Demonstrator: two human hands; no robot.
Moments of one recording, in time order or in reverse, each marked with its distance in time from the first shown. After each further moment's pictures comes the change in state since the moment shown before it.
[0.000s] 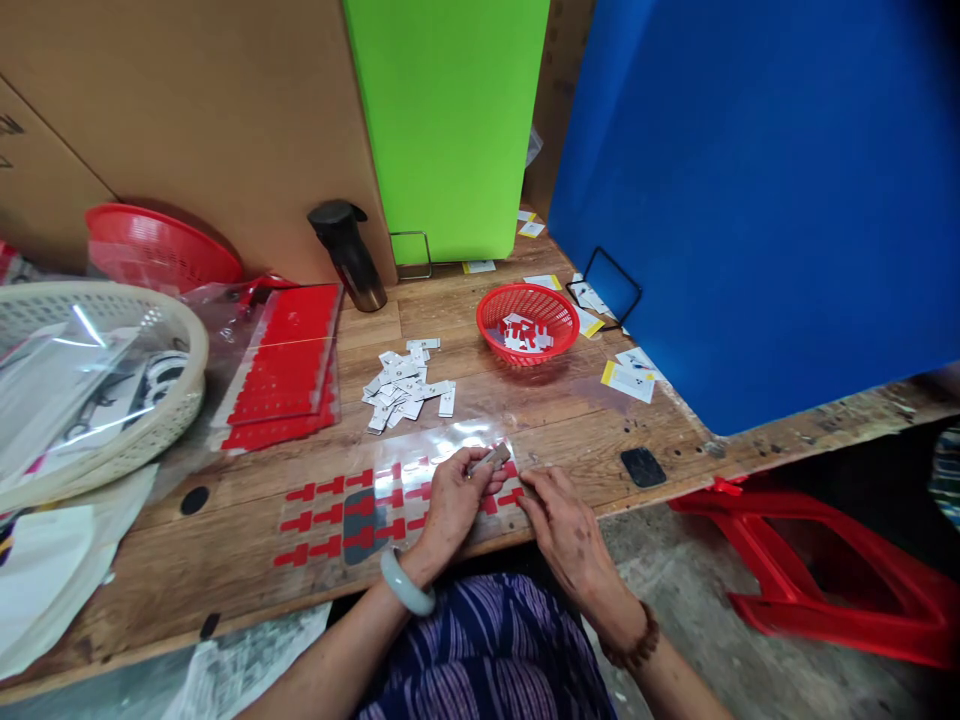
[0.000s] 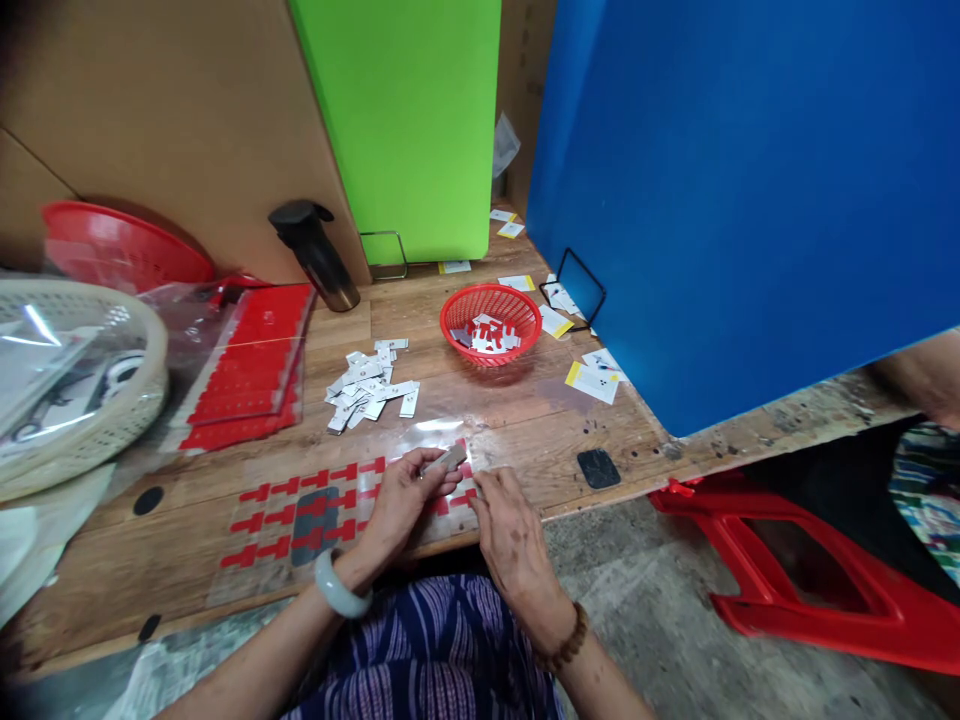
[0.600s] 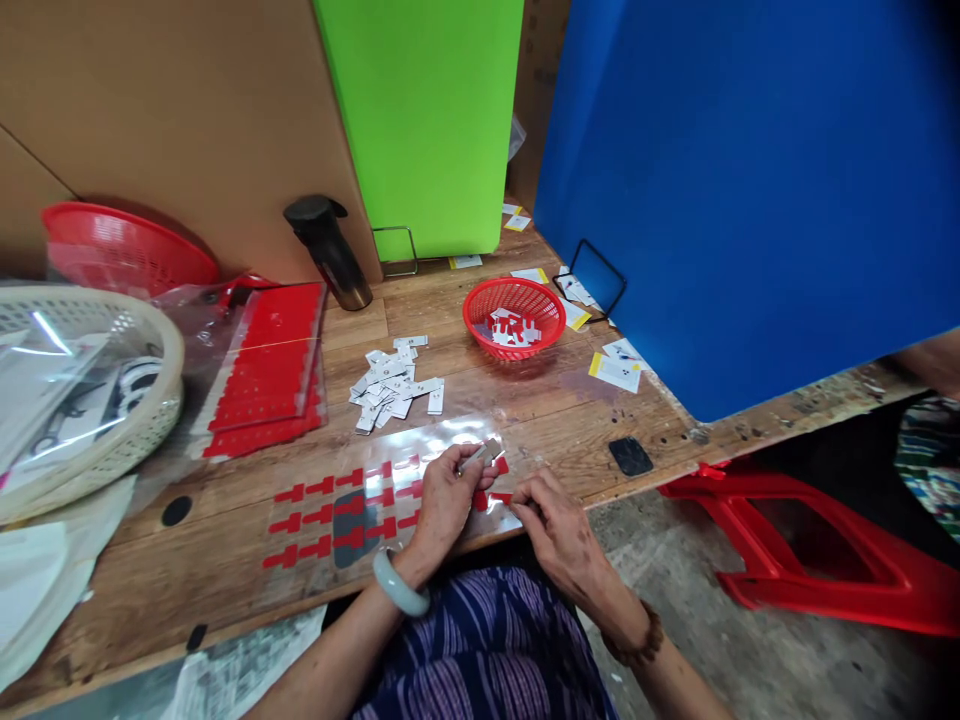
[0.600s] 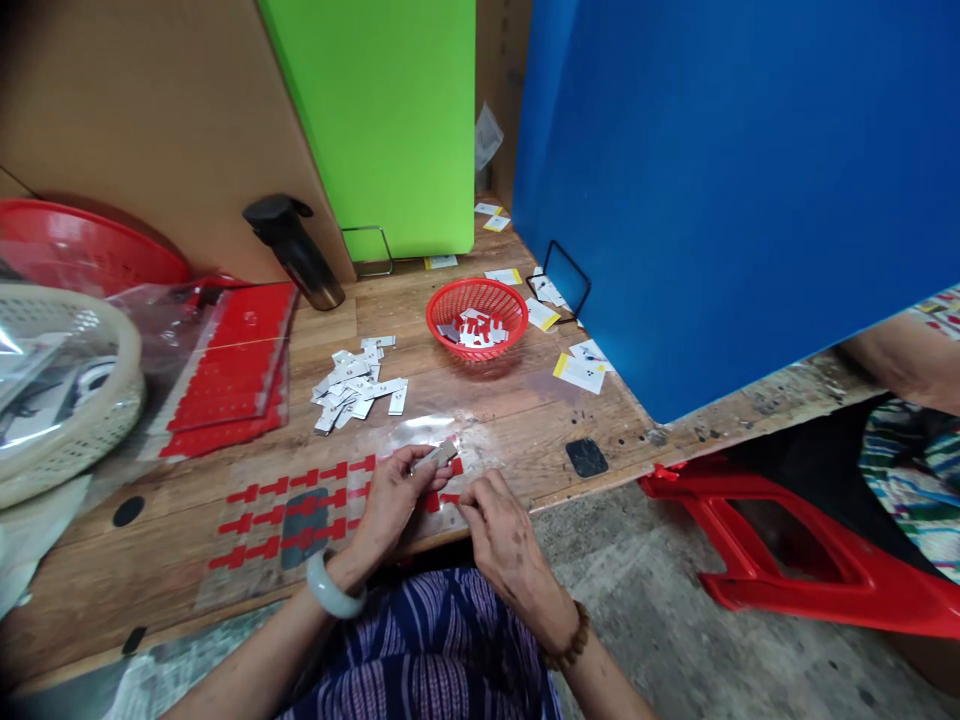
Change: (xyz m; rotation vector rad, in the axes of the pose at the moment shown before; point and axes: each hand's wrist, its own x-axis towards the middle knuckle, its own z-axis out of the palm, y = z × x) left_hand 0.001 -0.004 0.000 0.106 0.046 0.035; right_hand -0.007 0.000 -0.008 0.163 -0.090 -0.037
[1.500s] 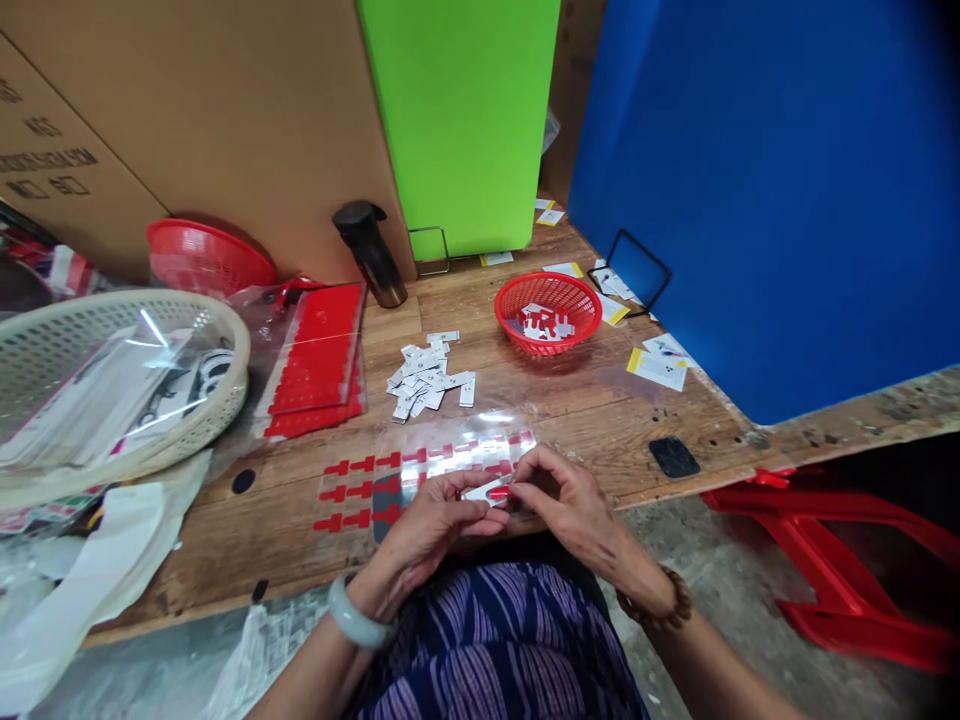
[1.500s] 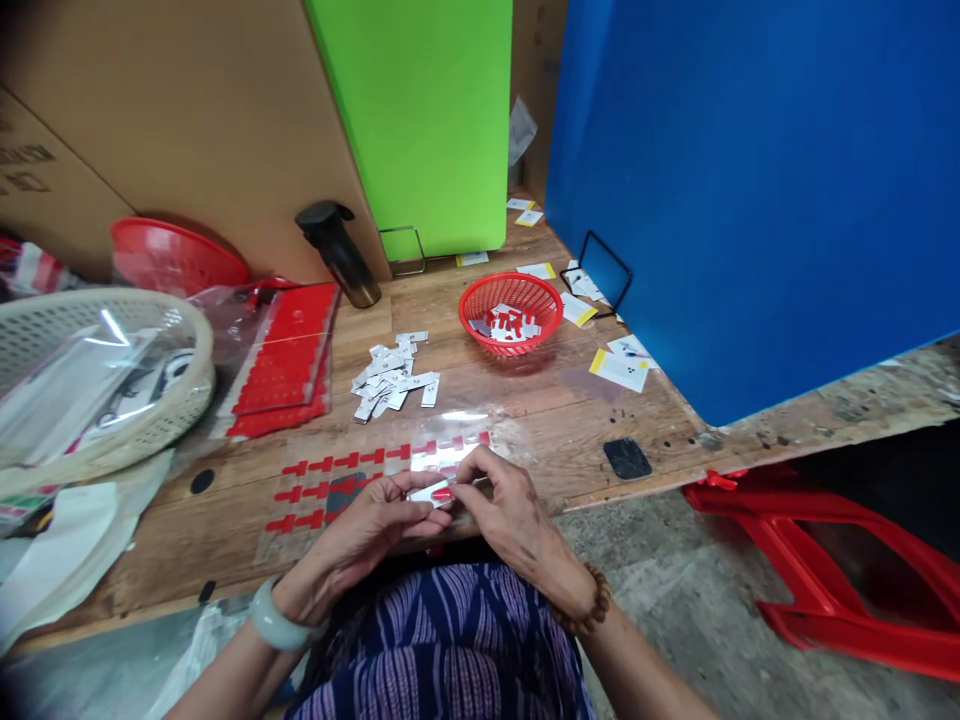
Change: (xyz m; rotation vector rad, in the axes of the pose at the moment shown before) left_hand -0.046 0.046 -0.042 -0.237 -0.183 -0.502; right_hand 0.032 -0.032 -0.002 0.349 -0.106 0.107
